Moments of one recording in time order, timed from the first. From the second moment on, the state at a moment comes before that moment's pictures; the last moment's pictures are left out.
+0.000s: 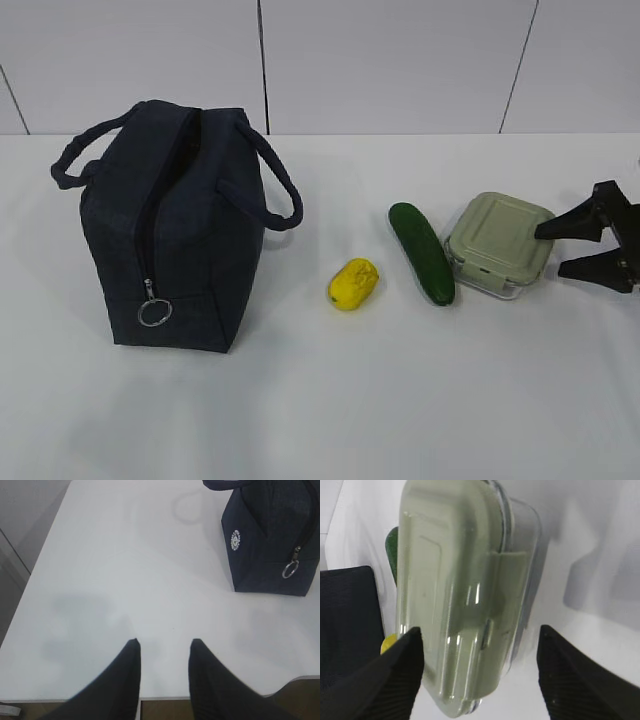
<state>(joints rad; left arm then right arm) -0.03 0.01 -0.53 0.04 1.10 -0.05 -0.41 2.08 -1.12 1.32 0.95 -0.96</state>
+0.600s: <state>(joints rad) -0.03 0.01 -0.53 0.04 1.10 -0.05 -0.41 2.14 -1.13 1.44 0.96 -1.08</state>
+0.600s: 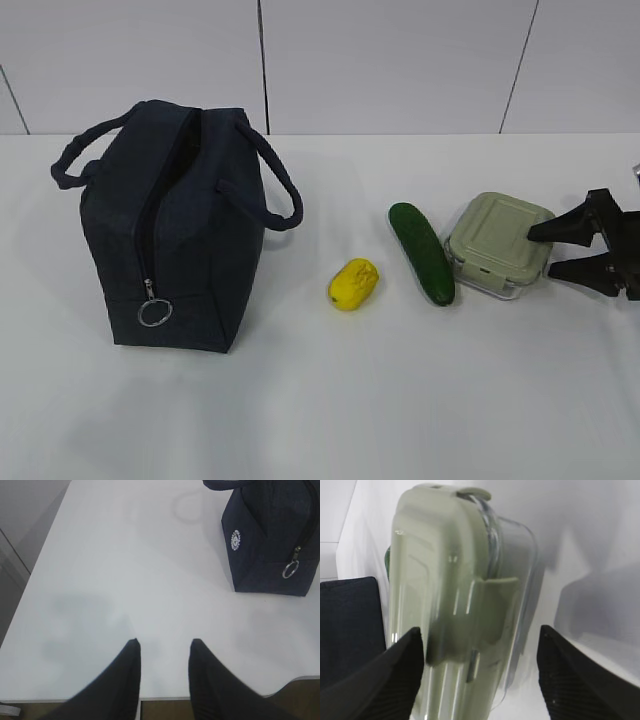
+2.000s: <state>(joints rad) -0.03 0.01 -0.53 0.04 1.10 -0.05 -0.39 2.21 -1.13 1.55 1.04 -1.13</state>
